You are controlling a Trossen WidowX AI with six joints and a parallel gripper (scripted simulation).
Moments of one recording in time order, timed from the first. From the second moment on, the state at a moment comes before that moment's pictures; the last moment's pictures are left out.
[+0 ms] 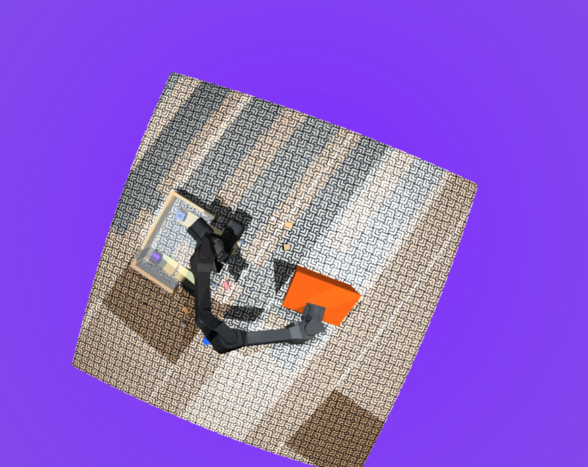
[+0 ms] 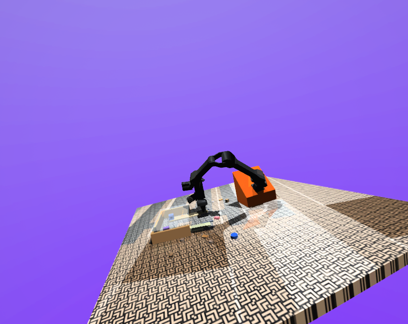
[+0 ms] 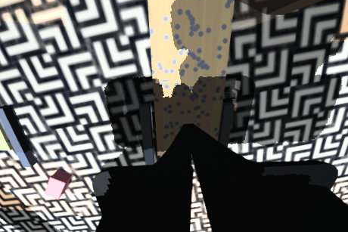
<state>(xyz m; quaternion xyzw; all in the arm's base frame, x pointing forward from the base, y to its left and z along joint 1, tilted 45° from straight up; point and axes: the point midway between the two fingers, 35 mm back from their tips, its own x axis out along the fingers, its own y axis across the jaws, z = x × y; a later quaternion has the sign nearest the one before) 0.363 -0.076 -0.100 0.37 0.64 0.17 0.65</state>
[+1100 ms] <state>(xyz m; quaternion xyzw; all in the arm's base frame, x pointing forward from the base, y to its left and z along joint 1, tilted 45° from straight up) 0.351 -0.073 -0.100 0.37 0.64 0.17 0.66</state>
